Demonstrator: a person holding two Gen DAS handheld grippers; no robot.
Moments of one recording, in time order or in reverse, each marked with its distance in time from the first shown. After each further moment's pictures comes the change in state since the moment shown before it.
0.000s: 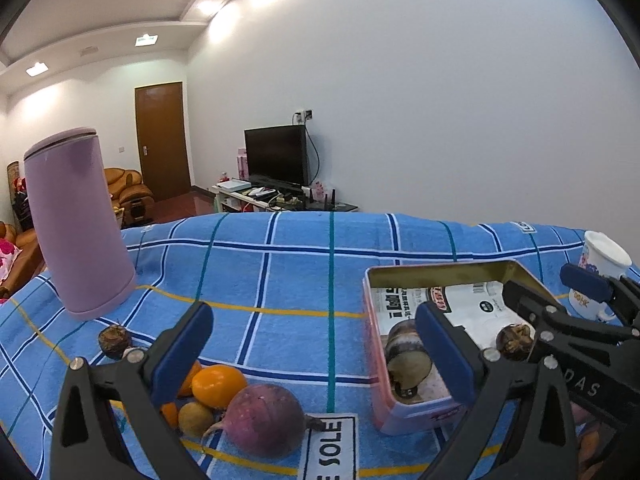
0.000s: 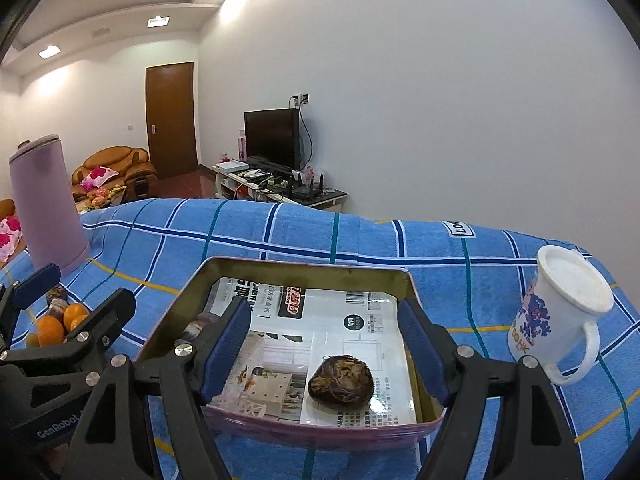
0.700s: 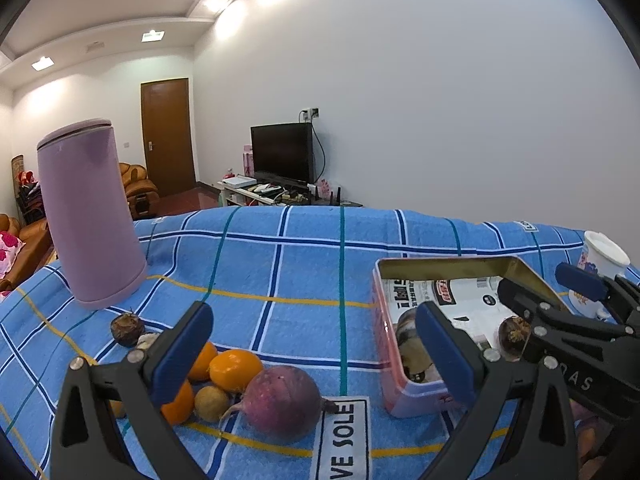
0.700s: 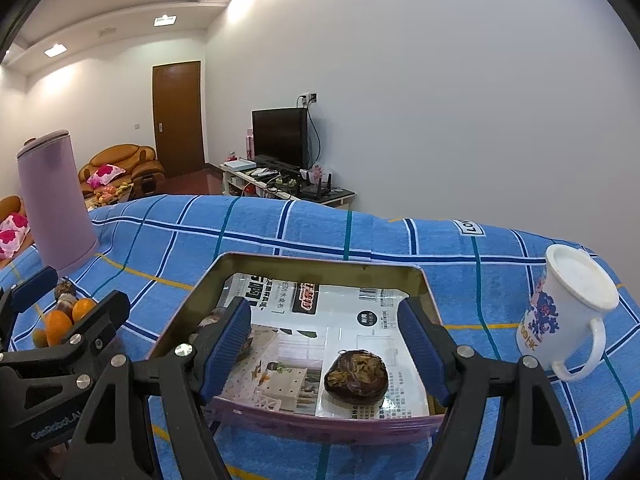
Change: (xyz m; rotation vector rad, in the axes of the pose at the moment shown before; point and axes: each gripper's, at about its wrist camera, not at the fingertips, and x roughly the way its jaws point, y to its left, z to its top) left arm -0.009 0.009 -0.005 -0.016 0.008 0.009; right arm -0.002 0.008 -0.004 -0.013 0.000 0.023
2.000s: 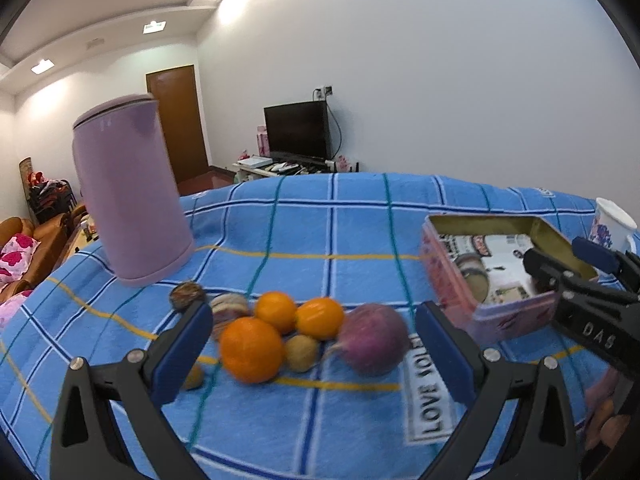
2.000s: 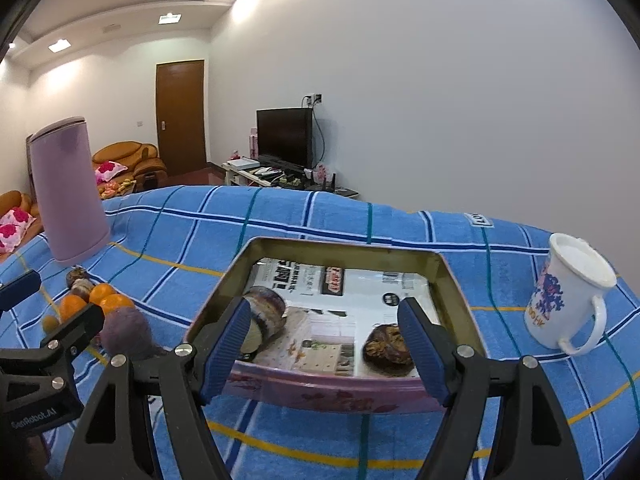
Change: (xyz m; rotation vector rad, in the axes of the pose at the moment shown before) left arm -0.025 0.057 -0.019 0.042 0.090 0.054; right arm -0.015 0.031 -0.017 -0.005 0.006 0.021
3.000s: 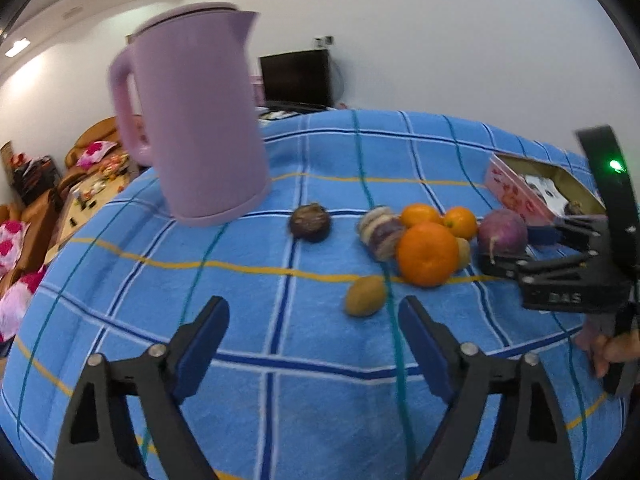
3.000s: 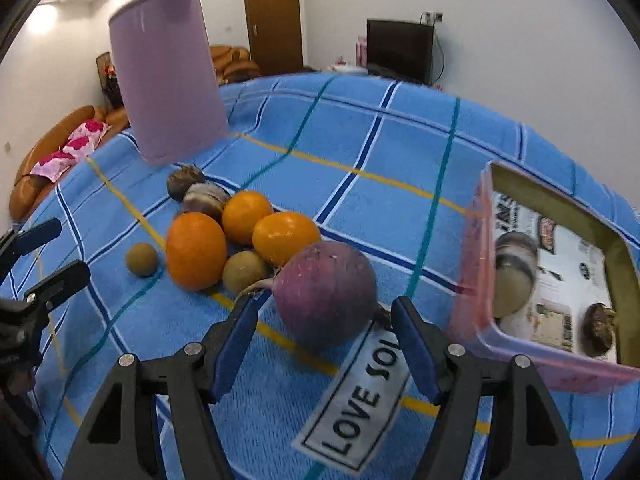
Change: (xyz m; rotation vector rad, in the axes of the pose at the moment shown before) left arm 0.006 0.130 -0.027 0.044 0.203 -0.085; right arm 0.062 0.139 -0.012 -0.185 0.382 0.296
